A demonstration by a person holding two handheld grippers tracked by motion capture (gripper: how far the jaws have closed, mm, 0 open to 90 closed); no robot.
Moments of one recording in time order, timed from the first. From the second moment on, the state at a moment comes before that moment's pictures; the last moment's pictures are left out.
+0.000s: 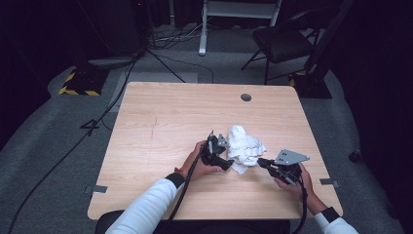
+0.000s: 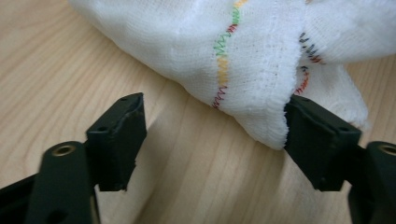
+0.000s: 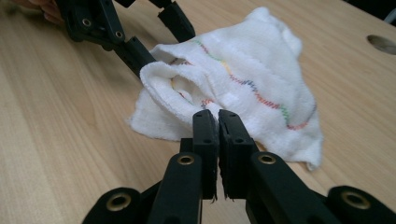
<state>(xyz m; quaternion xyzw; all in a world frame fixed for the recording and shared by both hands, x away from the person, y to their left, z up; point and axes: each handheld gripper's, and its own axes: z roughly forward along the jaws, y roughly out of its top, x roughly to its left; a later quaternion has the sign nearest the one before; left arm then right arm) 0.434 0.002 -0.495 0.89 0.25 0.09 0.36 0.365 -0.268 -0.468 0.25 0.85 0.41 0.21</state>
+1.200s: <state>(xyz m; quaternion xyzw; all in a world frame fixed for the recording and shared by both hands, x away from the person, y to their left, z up) 0.432 0.001 -0.492 0.90 0.24 0.06 0.36 0.378 -0.301 -0.459 0.35 0.80 0.41 0.25</state>
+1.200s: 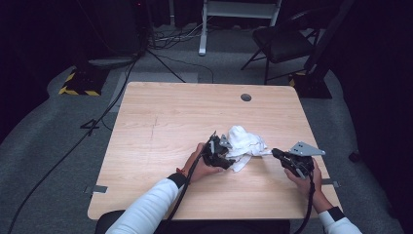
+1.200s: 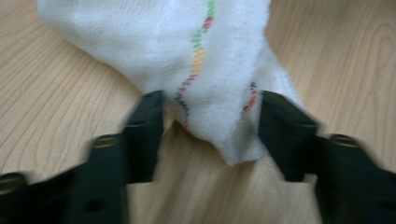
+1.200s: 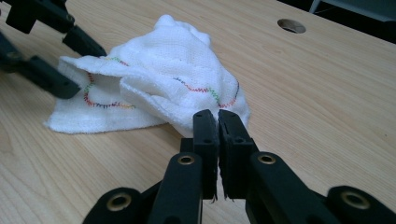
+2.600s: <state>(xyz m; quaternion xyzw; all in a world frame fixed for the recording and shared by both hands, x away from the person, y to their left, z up) 0.414 0.166 -0.463 0.87 0.33 0.10 0.35 0.387 -0.326 -0.457 0.42 0.77 0.41 0.25</state>
